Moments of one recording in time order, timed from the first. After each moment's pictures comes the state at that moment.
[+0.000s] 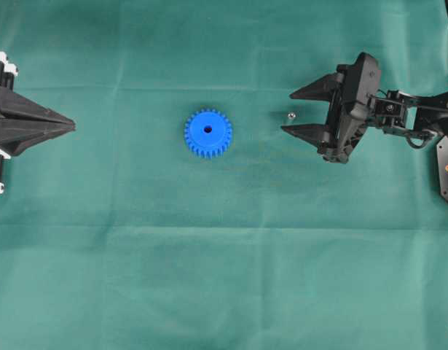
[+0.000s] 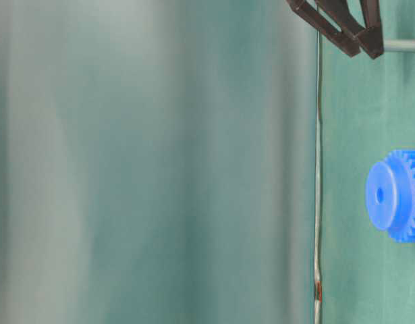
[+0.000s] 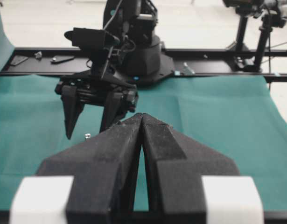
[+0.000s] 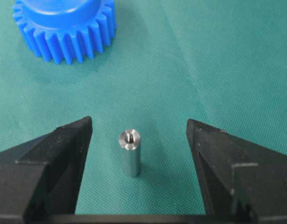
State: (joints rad) left arm -0.01 -0.96 1.16 0.01 -0.23 -0.01; right arm -0.25 0.03 1.15 0.02 -0.72 -0.01
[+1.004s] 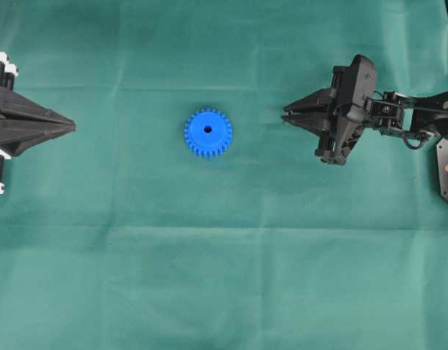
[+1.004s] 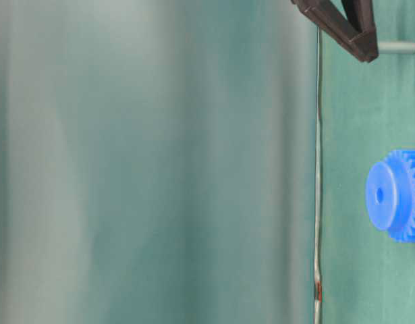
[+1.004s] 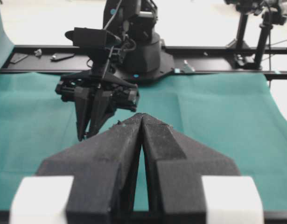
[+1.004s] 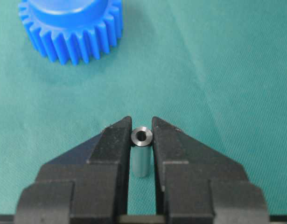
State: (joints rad) left arm -0.01 -0.96 1.16 0.01 -0.22 -0.01; right arm -0.24 0.04 1.14 0.01 -0.72 -0.01
